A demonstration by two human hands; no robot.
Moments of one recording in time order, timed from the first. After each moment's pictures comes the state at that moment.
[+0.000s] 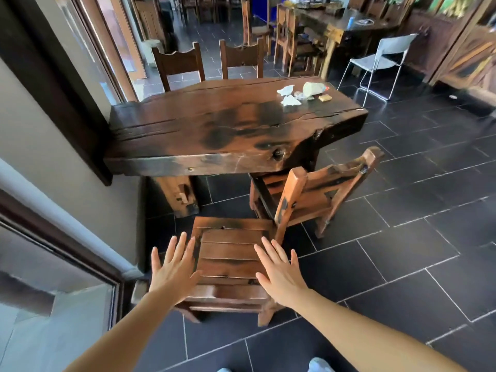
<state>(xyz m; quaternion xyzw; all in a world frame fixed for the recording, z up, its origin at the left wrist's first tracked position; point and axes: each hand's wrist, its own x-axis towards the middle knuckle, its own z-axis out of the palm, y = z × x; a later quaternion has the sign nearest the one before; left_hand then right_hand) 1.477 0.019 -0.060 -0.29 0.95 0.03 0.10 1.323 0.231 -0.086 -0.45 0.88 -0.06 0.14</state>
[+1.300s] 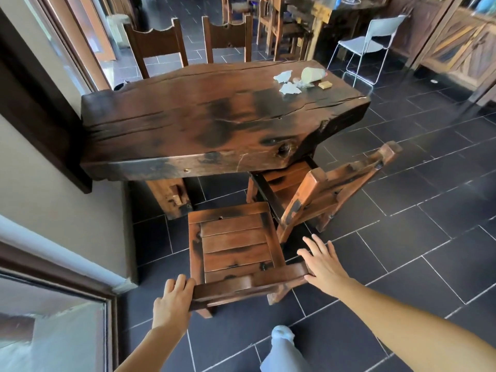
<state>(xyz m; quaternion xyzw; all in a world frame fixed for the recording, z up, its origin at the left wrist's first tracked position) 1.483 -0.085 -0.139 -0.24 0.96 0.09 0.13 1.244 0.194 -0.135 -0.40 0.90 0.07 0.12</state>
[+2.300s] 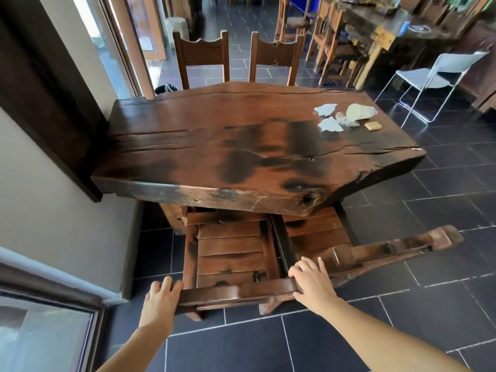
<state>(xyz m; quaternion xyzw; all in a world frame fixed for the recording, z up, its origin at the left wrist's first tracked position) 1.344 -0.170 -0.157 -0.35 0.92 0.09 0.13 1.070 0.077 -0.132 -0.47 0.87 0.06 0.15</state>
